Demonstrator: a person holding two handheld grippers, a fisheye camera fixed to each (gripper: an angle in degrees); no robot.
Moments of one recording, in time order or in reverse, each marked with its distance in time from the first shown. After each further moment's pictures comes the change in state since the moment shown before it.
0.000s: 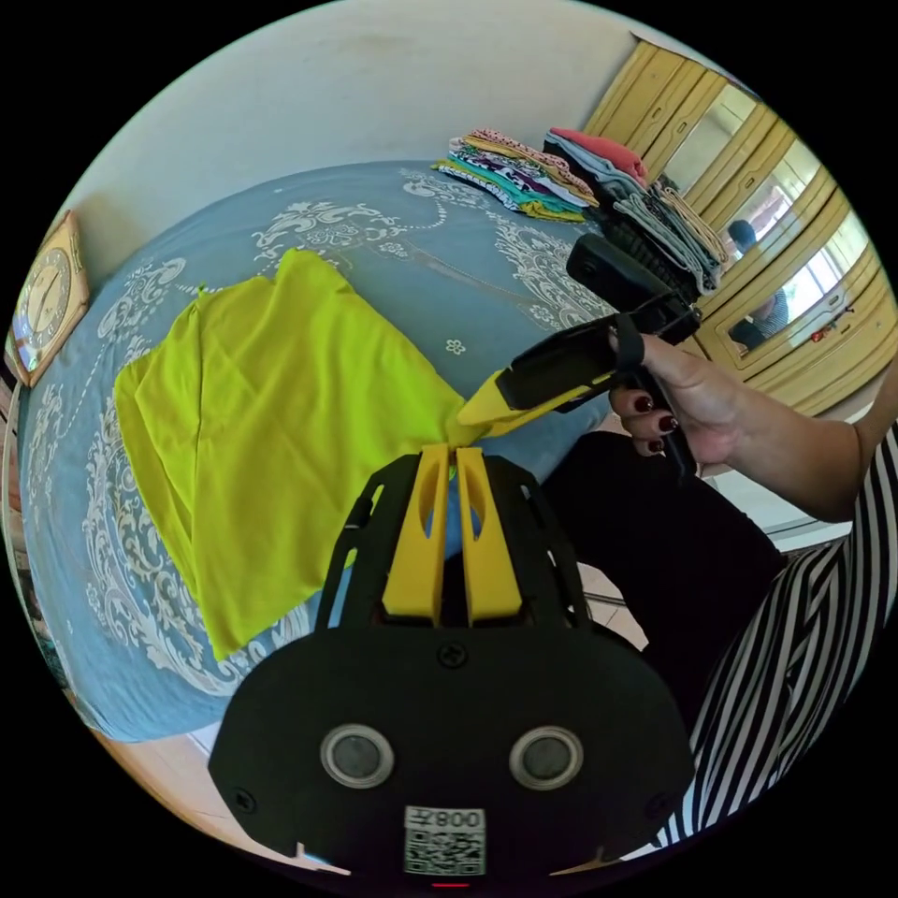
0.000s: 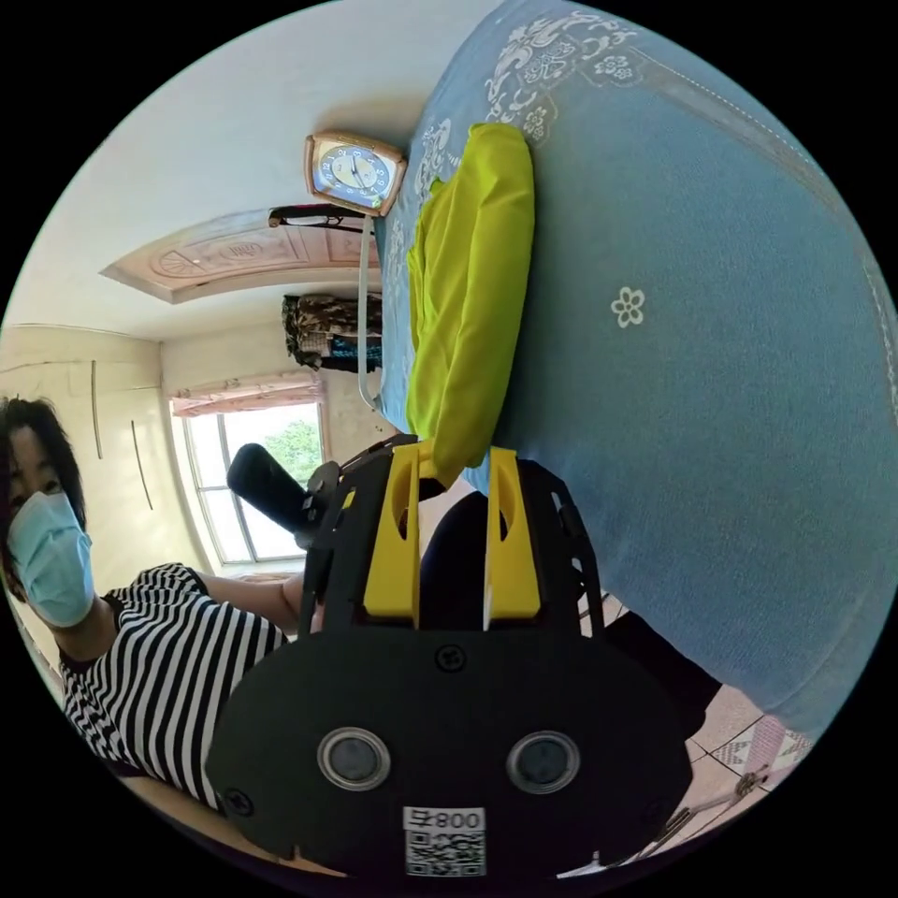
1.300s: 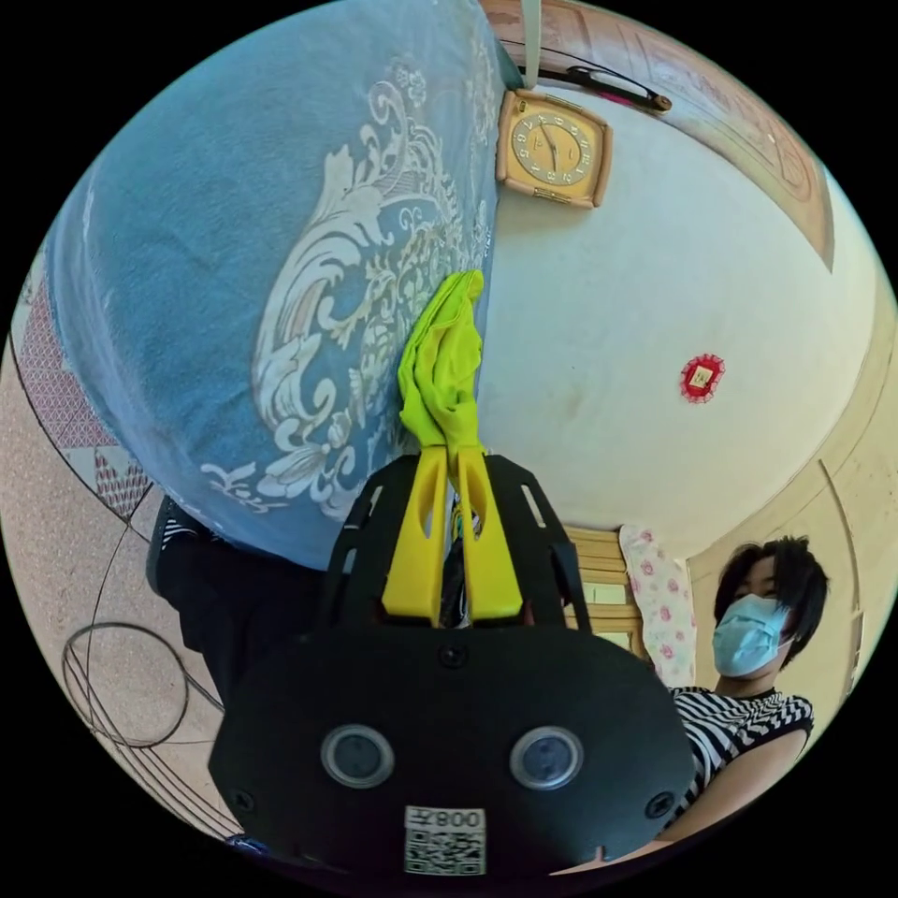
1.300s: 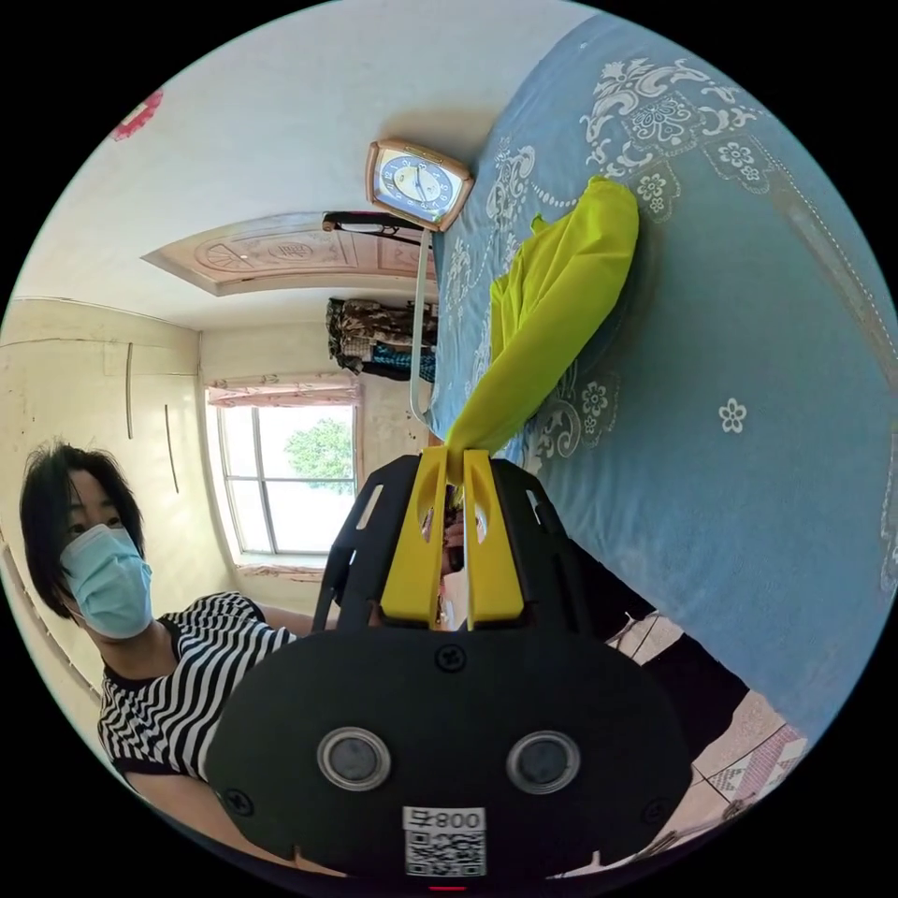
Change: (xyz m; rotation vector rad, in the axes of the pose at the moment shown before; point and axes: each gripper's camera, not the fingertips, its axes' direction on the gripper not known) left arm -0.297 0.182 -0.061 0.733 0.862 -1.182; right arm -0.233 0.119 0.019 0.028 -0.097 -0.076
